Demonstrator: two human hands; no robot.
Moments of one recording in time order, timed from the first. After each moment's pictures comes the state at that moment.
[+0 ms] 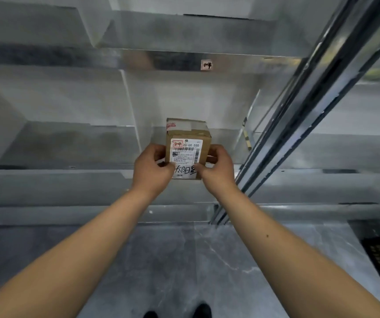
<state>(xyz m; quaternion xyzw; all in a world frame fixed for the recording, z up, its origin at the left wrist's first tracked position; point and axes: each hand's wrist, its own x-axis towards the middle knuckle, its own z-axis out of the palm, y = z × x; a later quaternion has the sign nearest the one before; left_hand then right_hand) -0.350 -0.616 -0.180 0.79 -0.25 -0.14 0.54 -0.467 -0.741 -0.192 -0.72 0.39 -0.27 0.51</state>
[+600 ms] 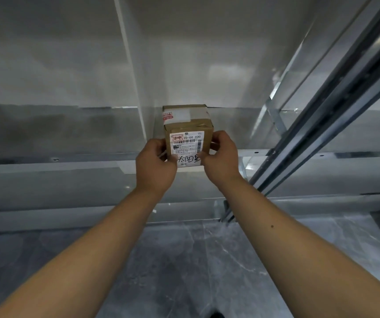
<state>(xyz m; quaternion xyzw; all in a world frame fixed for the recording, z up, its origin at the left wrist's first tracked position) -0.294 -0.634 -0.310 0.80 -0.25 -0.08 0.54 -0.396 -0.754 -0.312 -0.72 0.37 -0.33 0.48</state>
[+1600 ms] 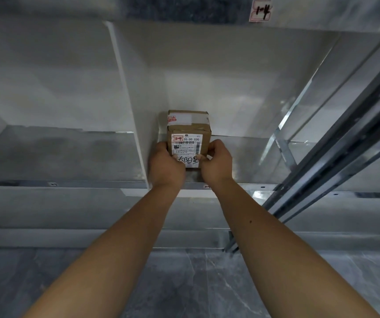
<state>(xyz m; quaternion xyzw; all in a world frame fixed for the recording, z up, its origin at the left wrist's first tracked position) -0.259 -0.724 -0.301 0.86 -0.17 -0.04 0.48 -0.327 -0.825 -0.321 -0.74 0.40 -0.30 0.45</state>
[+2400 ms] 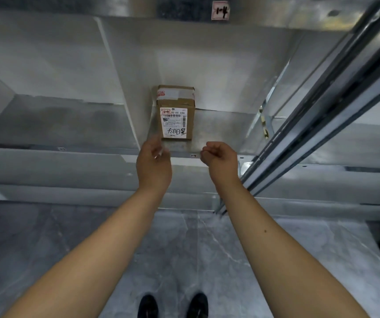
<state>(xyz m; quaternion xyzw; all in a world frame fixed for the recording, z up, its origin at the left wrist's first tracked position) -0.340 -0.664 -0.278 0.76 -0.09 -0.11 0.63 -0.434 -0.789 -0.297 -0.58 0.41 -0.28 0.64</state>
